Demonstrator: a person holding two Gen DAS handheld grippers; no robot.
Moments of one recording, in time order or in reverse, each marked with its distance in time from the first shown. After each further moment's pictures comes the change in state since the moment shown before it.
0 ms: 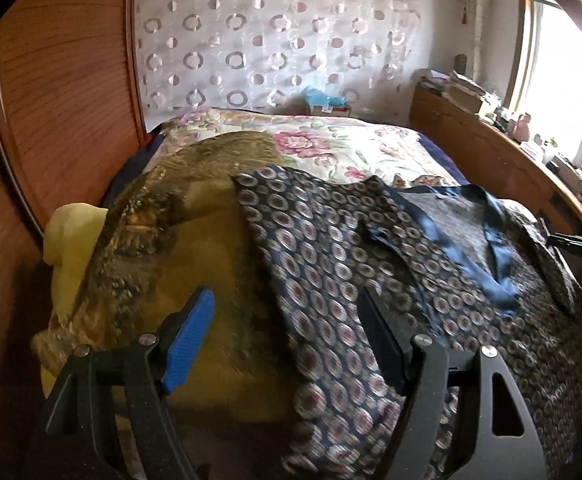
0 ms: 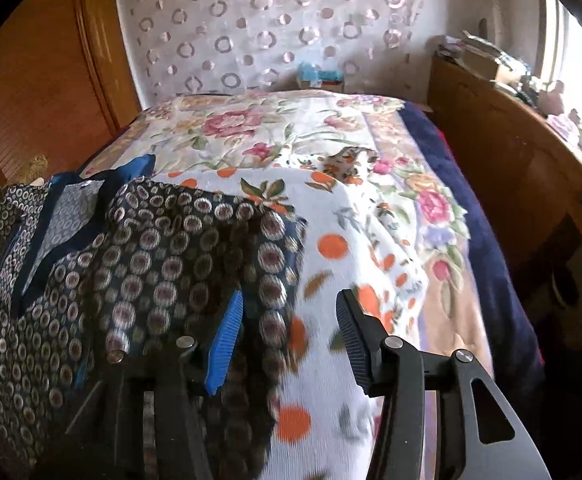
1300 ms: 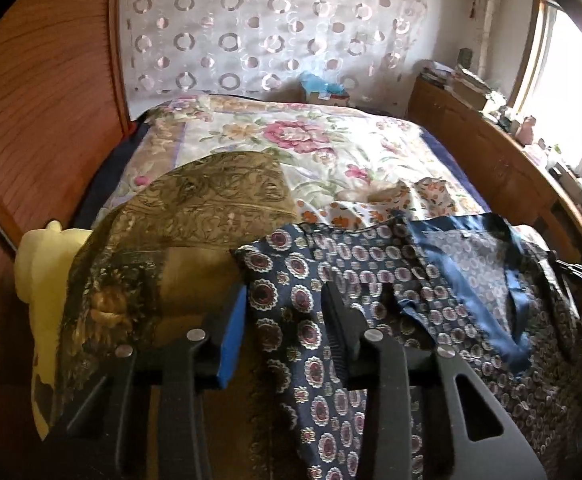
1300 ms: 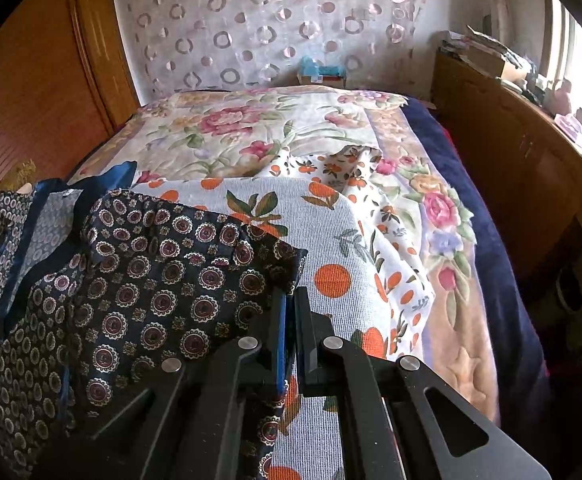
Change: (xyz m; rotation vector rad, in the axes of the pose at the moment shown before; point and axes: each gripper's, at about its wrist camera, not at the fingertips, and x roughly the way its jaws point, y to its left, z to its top) left arm 0.060 0.012 0.066 -0.020 0.074 -0.037; right arm 0.025 -0.009 0.015 -0.002 0.009 -0.010
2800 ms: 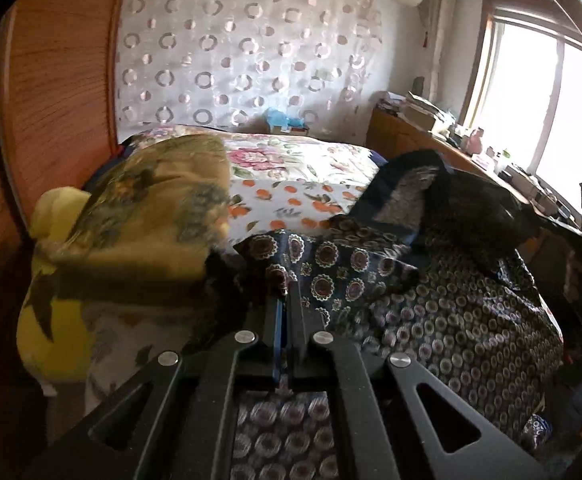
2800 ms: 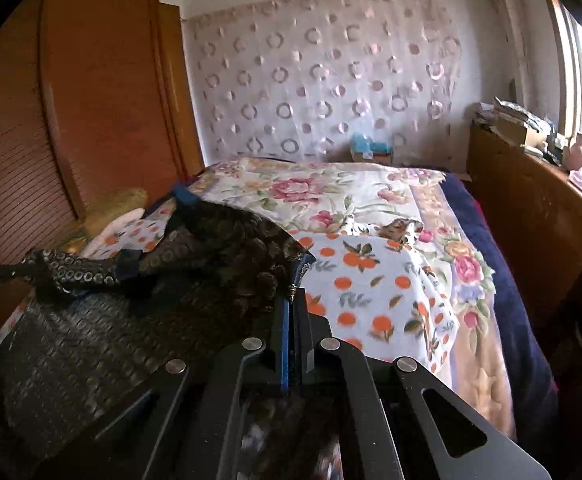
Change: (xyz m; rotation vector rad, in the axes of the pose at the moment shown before) left arm -0.139 -0.037 -0.147 0.020 -0.170 -0.125; right arm -0.167 0.046 -0.082 -0.092 -0.287 0.168
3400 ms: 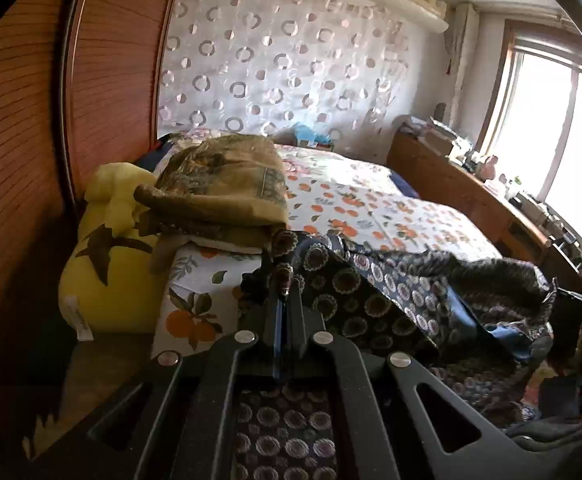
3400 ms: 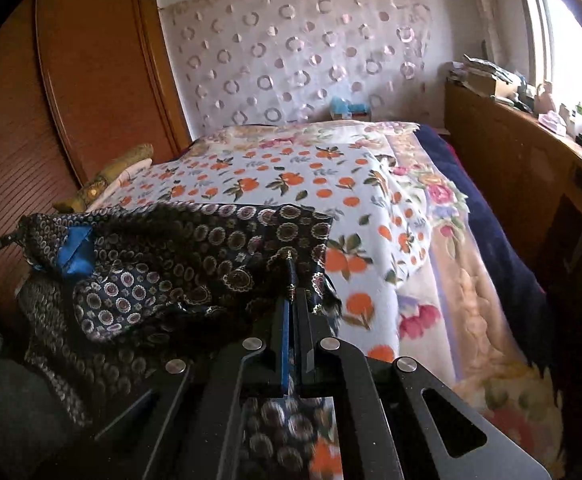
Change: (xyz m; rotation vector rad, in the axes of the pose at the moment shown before) left arm -0.082 0.029 -0.050 -0.085 -0.069 0.051; right arm -0.107 -0.010 -0.109 0.098 0.105 -0.041
